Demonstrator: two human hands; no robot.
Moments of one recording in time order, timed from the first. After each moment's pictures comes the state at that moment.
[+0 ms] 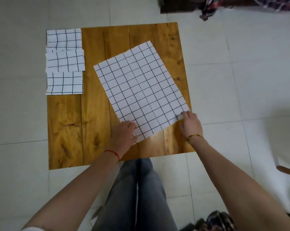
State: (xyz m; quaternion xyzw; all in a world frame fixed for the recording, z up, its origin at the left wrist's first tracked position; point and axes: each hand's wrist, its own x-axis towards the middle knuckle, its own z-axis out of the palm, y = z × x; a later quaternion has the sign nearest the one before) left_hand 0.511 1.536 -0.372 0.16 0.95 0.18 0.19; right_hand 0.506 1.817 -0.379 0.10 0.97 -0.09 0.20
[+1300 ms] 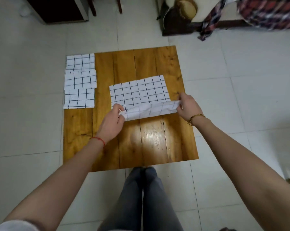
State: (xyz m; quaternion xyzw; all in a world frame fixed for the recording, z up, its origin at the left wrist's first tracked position) left_hand 0.446 1.496 -0.284 0.06 0.92 0.35 0.15; right_hand 0.422 1.810 -0.279 0.02 0.97 -0.22 0.10
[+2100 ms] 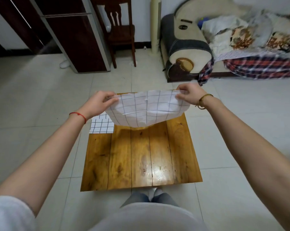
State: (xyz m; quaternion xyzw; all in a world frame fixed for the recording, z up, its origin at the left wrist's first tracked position) left_hand 0.387 1.409 -0.062 0.18 0.93 0.32 0.07; right_hand 0.381 1.777 -0.047 -0.10 0.97 -0.22 0.07
